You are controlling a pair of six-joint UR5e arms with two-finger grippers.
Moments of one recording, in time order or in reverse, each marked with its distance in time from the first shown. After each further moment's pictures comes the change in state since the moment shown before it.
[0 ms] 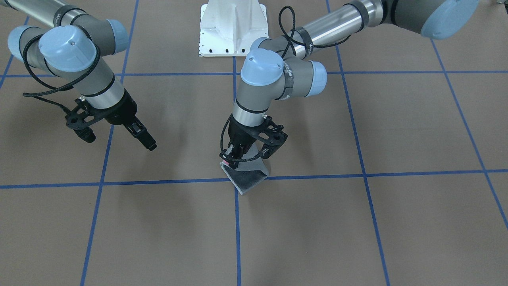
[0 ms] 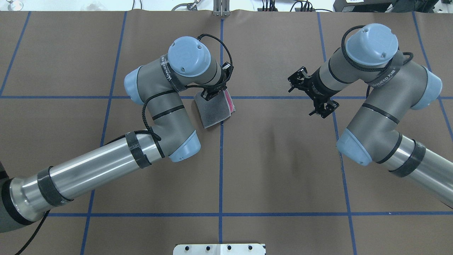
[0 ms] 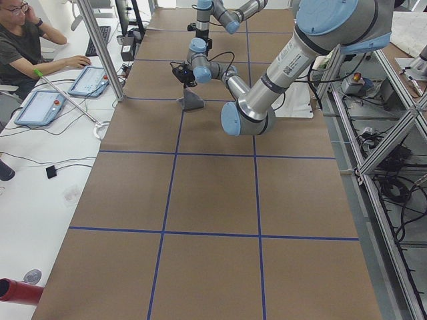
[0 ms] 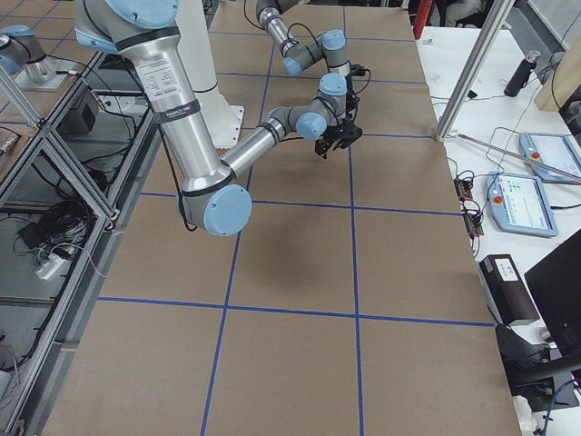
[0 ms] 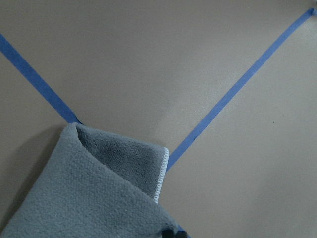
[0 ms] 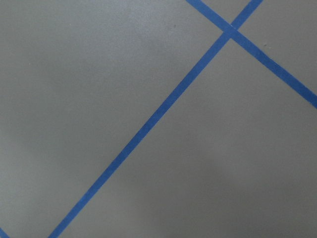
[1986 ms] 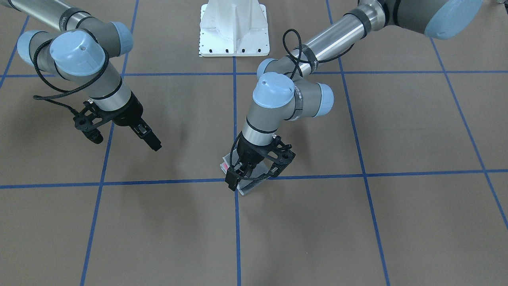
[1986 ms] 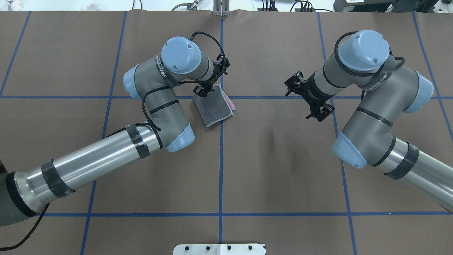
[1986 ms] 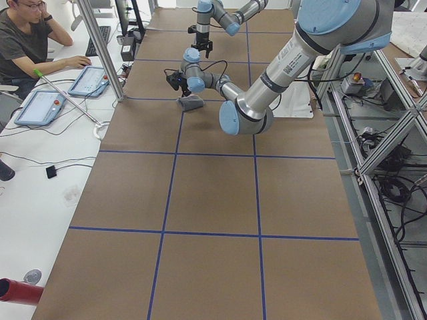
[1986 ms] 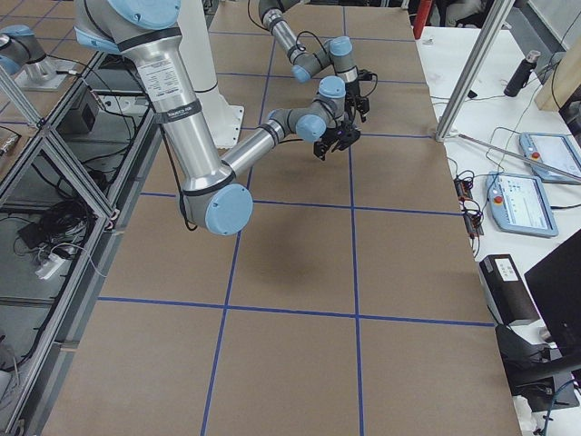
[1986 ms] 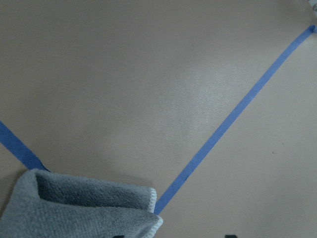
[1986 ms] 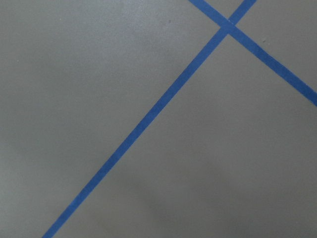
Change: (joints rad) left arm -0.030 -0.006 0.135 -0.169 -0.005 0.005; right arm -0.036 0.032 -0.039 0.011 -0.021 0.035
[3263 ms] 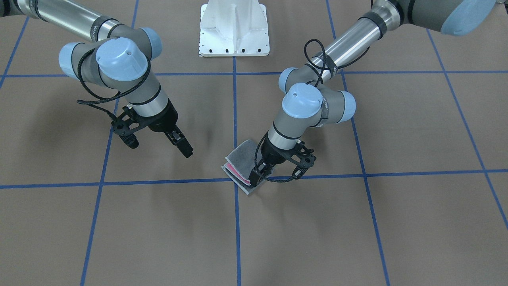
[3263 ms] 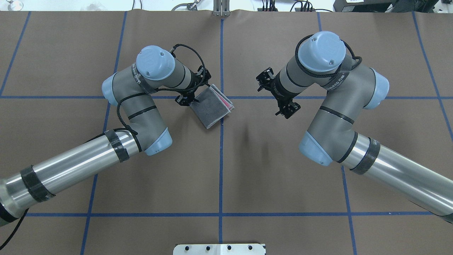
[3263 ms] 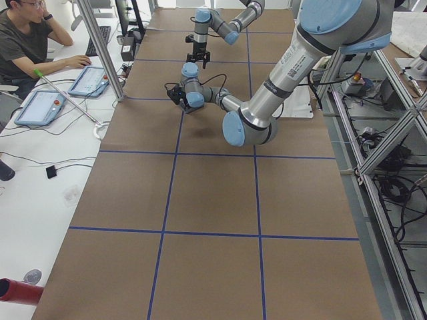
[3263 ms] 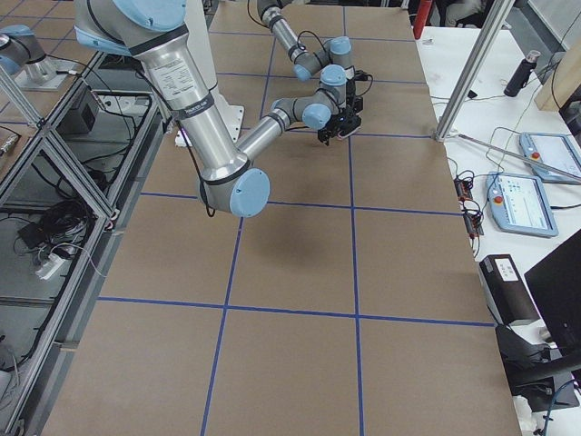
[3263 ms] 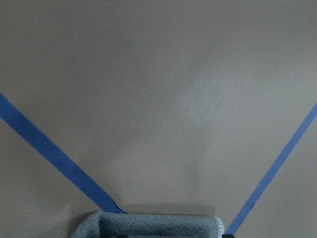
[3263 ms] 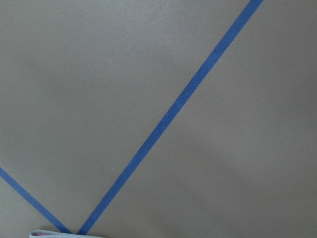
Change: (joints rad) left arm -0.015 0.109 -0.015 -0.079 -0.099 0.010; right arm -0.047 0.127 -0.105 0.048 -0.055 0.115
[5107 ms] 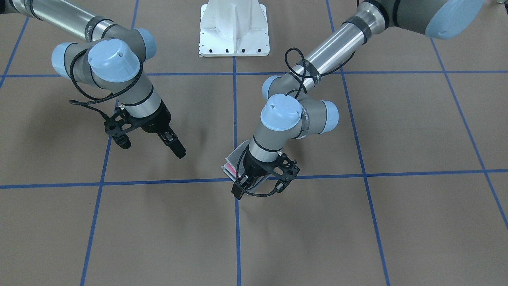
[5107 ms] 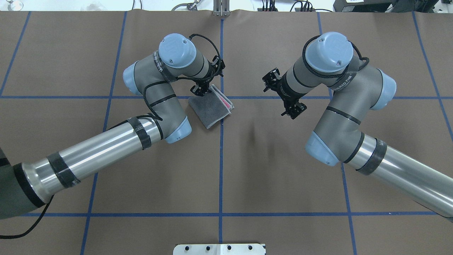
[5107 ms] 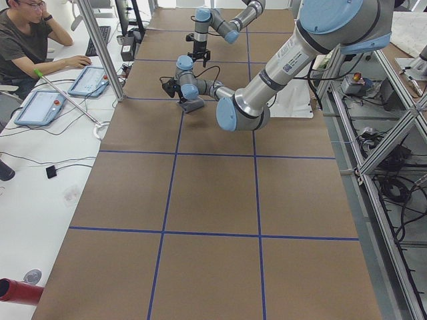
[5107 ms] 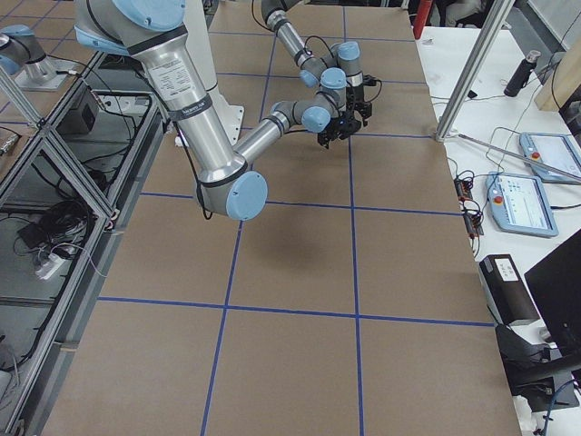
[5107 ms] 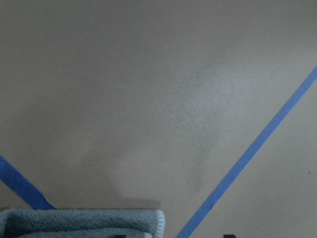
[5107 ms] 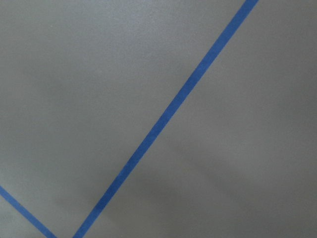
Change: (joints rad) left arm -0.005 -0.152 0.194 -0.036 0.022 -0.007; right arm 0.012 -0.032 0.013 0.000 0.006 -0.005
